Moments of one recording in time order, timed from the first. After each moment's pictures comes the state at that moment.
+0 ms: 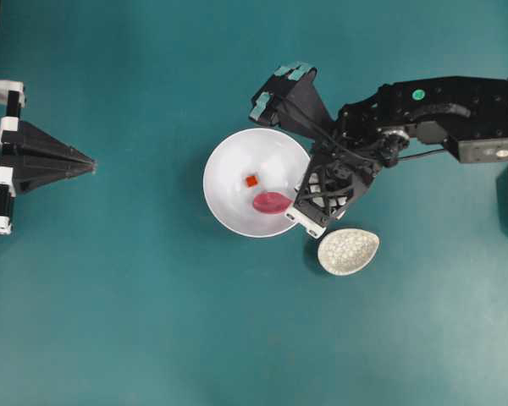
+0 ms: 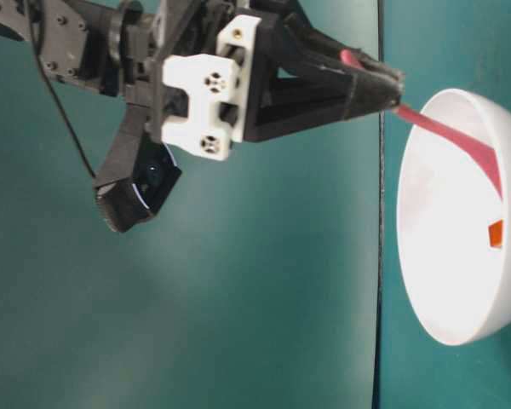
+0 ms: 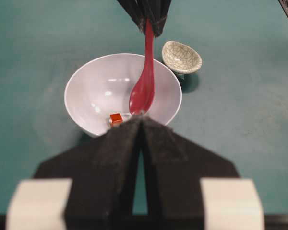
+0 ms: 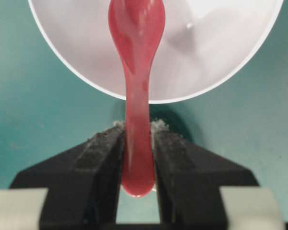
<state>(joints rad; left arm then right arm) -0.01 -0.98 1.17 0.02 -0.02 -0.03 -0.06 0.03 0.34 0.21 0.87 0.49</state>
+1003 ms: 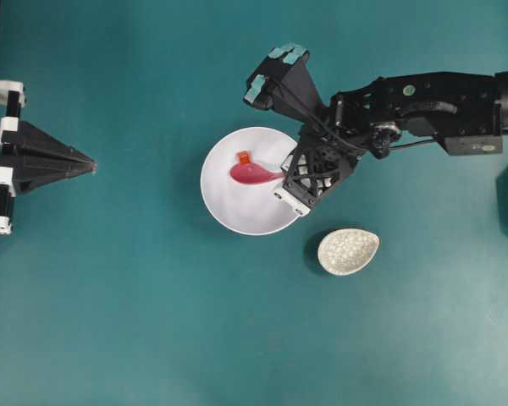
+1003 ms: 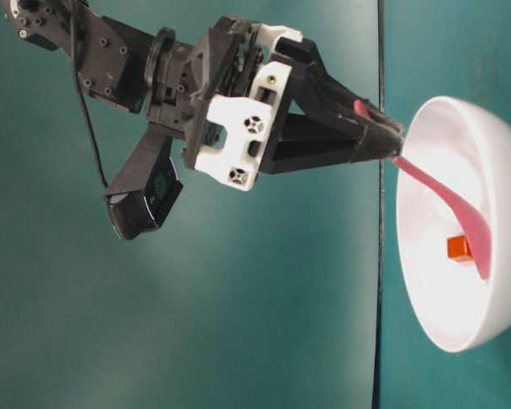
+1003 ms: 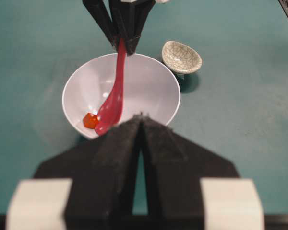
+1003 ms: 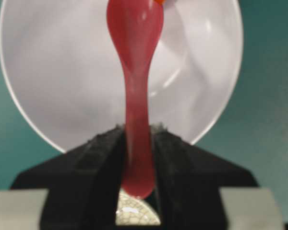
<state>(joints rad) -0.01 -0.98 1.17 0.02 -0.02 -0.03 -0.10 0.06 0.36 0.10 0.72 0.49</state>
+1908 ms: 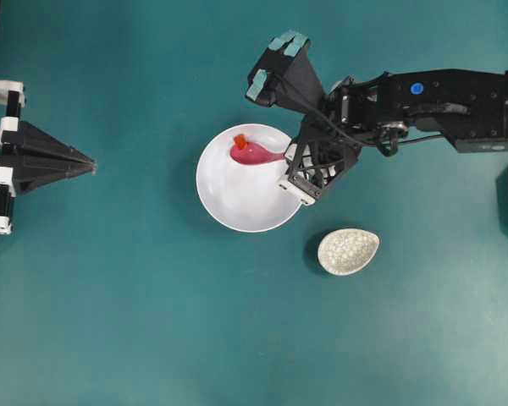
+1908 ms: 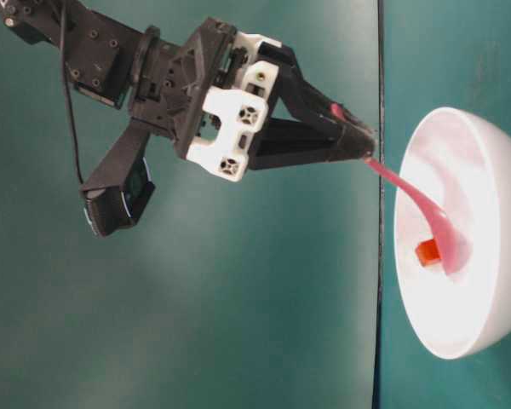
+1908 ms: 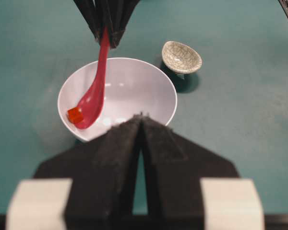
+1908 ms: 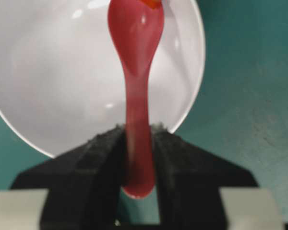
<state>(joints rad) -0.01 -0.98 1.17 0.02 -0.02 -0.03 -0.10 0.03 0.36 -0.03 0.72 0.49</state>
